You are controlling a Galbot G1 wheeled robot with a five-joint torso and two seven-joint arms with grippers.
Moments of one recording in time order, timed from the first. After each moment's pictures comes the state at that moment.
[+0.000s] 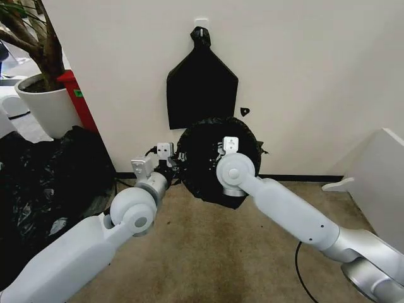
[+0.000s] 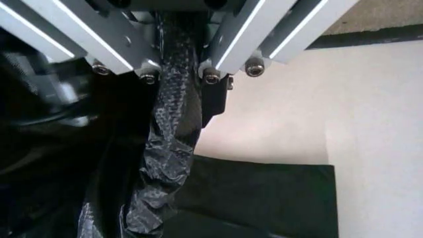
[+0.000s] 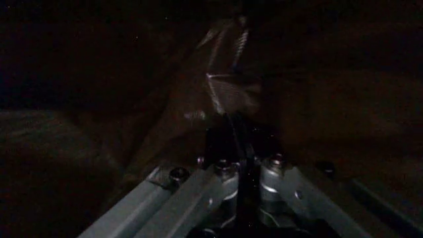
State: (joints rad) left arm 0.69 -0.83 0.15 -2.12 -1.14 0.23 -0.61; right arm -0.34 1.19 -0.38 1.70 1.54 -0.57 1.20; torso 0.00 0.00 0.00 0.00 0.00
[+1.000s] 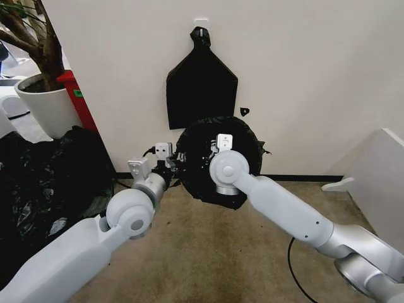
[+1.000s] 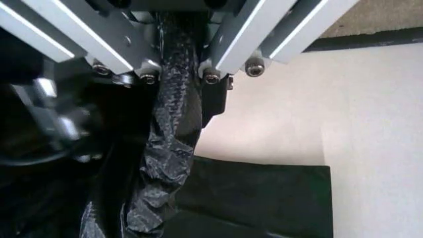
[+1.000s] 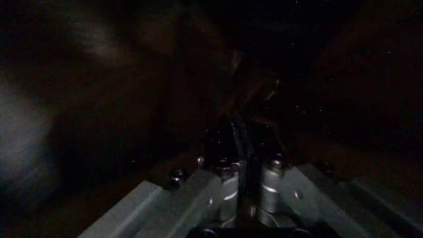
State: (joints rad) left arm 0.72 -0.80 0.12 -2.16 -1.14 0.23 -0.61; right arm -0.28 1.22 -0.39 1.72 1.60 -0.54 1.24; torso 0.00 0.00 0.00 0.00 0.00
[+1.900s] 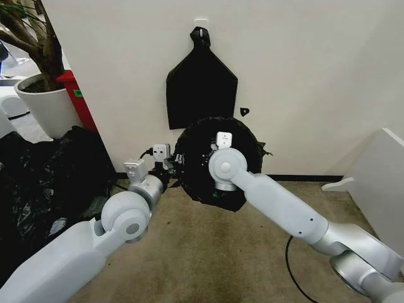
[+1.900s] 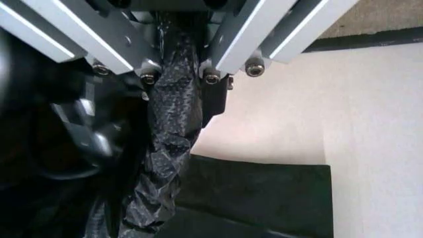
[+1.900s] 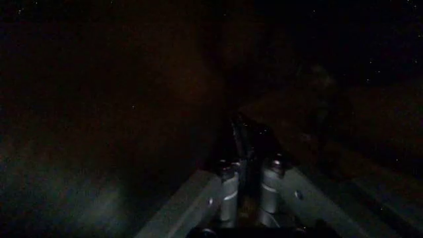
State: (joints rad) left arm 0.74 -0.79 0.11 -2.17 -1.15 0.23 -0.60; right arm -0.26 1.29 -0.39 1.65 1.56 -0.55 1.23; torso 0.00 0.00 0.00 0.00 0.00
